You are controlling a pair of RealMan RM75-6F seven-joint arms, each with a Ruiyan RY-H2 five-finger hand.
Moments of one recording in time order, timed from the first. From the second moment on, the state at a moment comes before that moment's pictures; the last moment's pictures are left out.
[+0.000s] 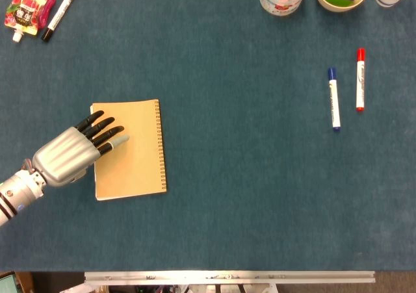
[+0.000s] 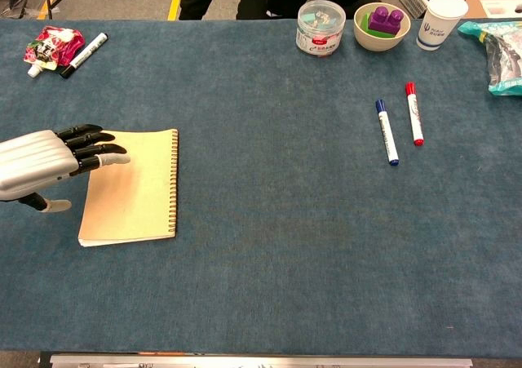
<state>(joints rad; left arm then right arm) -0.53 -1.34 0.23 -1.14 1.89 1.19 -0.07 0.03 -1.05 0.07 -1.62 -1.53 1.55 0.08</state>
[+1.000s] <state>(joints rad) -0.57 -1.43 0.25 -1.07 1.88 1.15 -0.20 0.01 -1.05 0.07 -1.65 -1.52 1.57 0.04</state>
